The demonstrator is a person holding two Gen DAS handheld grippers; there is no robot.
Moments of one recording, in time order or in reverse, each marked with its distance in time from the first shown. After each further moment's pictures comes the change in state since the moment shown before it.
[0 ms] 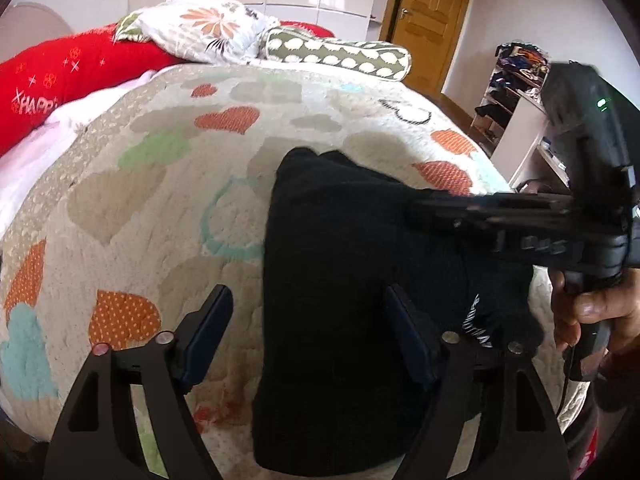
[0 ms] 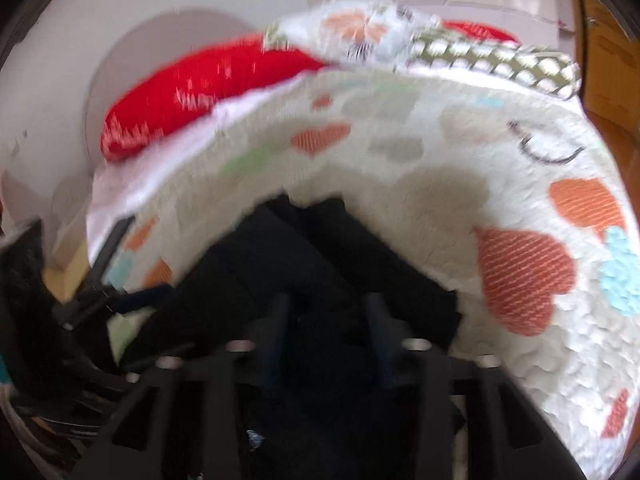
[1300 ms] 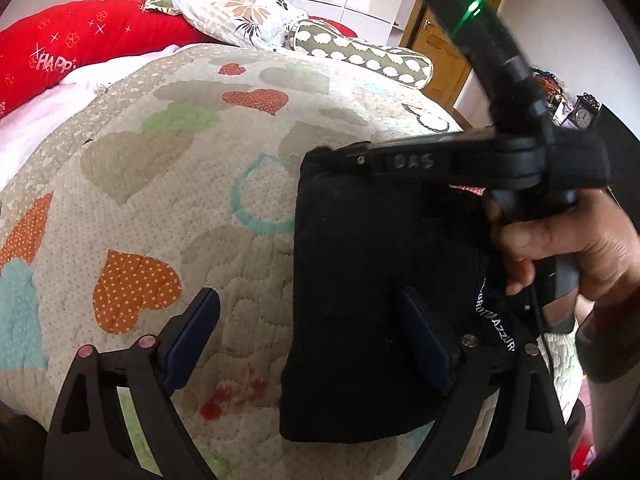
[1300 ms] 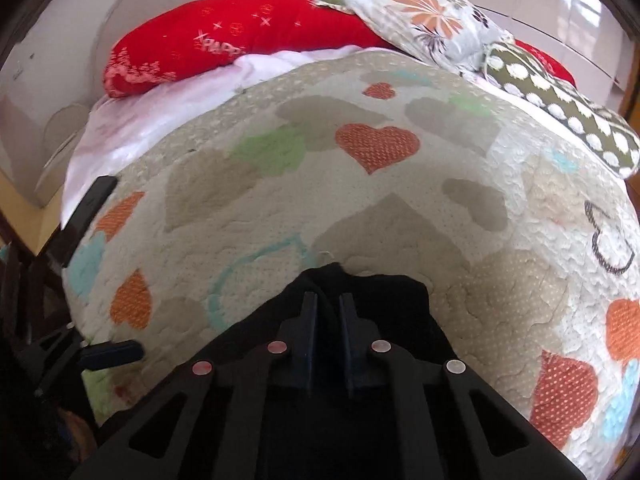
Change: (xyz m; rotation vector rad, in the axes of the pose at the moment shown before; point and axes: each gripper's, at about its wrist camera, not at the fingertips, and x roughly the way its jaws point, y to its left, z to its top) left arm -0.002 0.022 -0.012 -0.109 0.004 -0.016; right arm 0.067 0.046 0.064 -0.169 0.081 -0.056
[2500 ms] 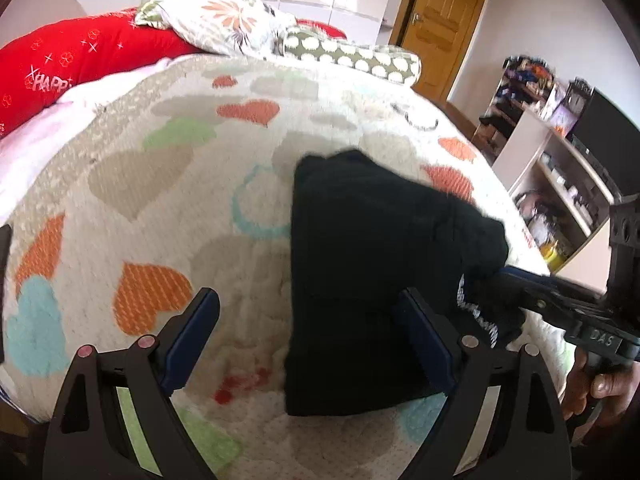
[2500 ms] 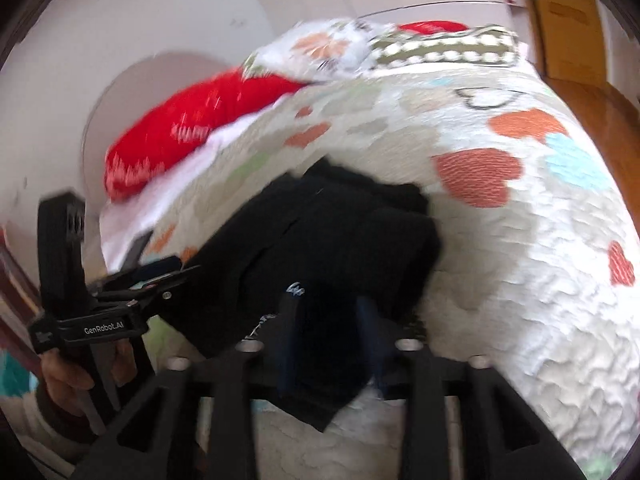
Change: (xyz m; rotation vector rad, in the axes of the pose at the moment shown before) left arm -0.026 -0.002 0.007 0.044 -0.012 -0.013; right arm -0.131 -0.039 -0.171 0.454 -0.259 0.103
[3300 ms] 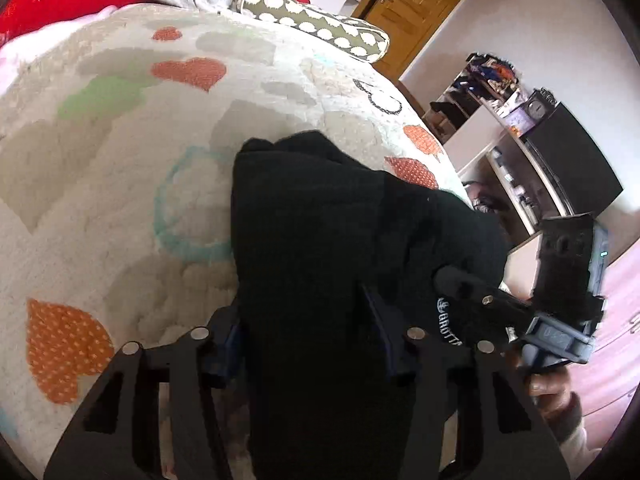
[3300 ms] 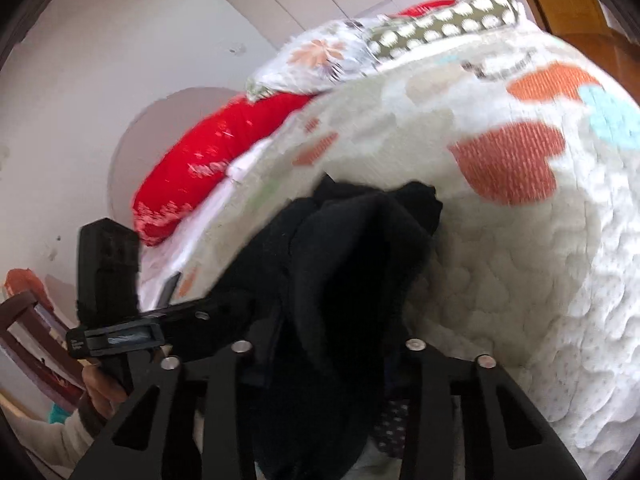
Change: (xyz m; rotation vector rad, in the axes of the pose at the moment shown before) left arm 0.053 0.003 0.028 -0.030 0.157 -0.247; right arm 0.045 -0.014 0.026 0.072 -0.026 0.193
